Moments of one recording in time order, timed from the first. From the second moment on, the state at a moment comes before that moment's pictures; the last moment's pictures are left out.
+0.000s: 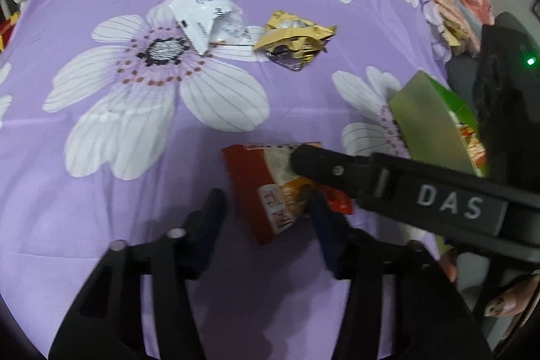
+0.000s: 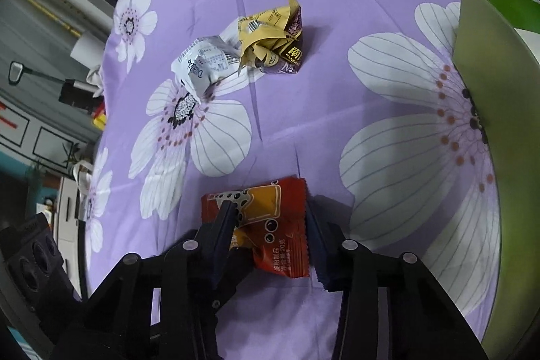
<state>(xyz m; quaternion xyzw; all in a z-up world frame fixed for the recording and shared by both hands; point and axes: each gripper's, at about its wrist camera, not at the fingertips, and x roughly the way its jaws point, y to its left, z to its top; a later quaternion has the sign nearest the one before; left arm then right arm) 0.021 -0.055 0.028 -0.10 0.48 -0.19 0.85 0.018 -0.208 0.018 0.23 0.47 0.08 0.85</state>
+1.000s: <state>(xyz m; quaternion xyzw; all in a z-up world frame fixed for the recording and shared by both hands) -0.006 -0.189 0.141 -0.01 0.34 -0.34 0.88 -0.095 -0.321 0.138 0.25 0.26 -0.03 0.93</state>
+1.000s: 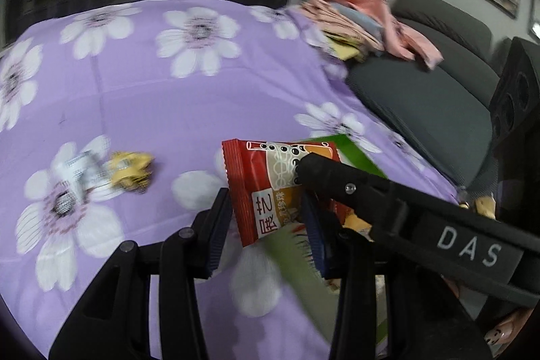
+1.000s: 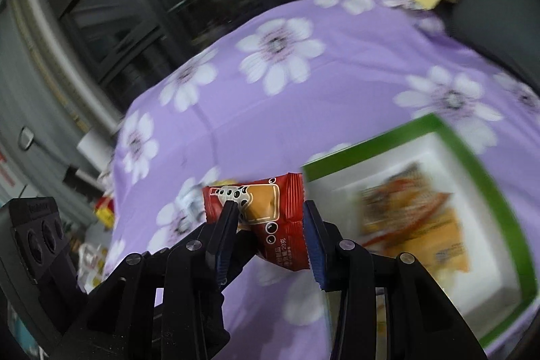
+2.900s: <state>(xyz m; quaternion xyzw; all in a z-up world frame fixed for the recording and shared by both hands) -0.028 -0.020 0.129 -0.14 0.36 -0.14 0.91 -0.096 -0.342 0.129 0.26 0.25 -0.12 0.92</state>
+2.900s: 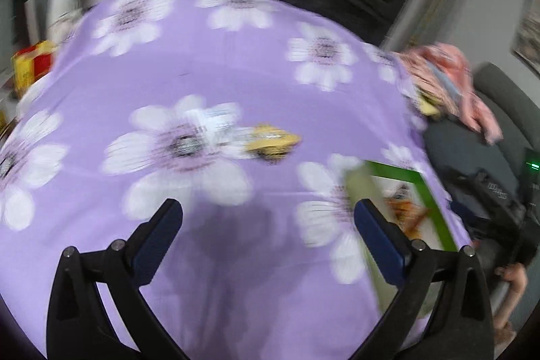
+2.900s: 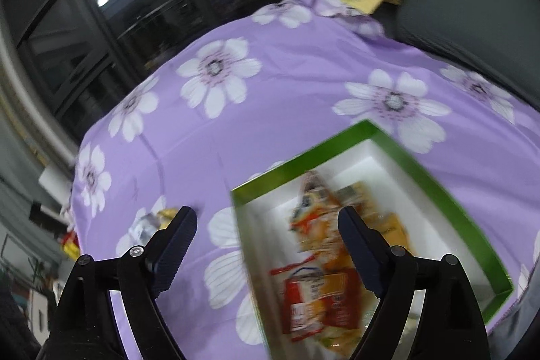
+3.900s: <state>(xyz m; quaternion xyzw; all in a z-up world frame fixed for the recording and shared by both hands) 0.009 0.074 0.082 -0.19 0.46 -0.03 0.87 0.188 -0.128 0.049 0.04 0.46 0.08 0.89</state>
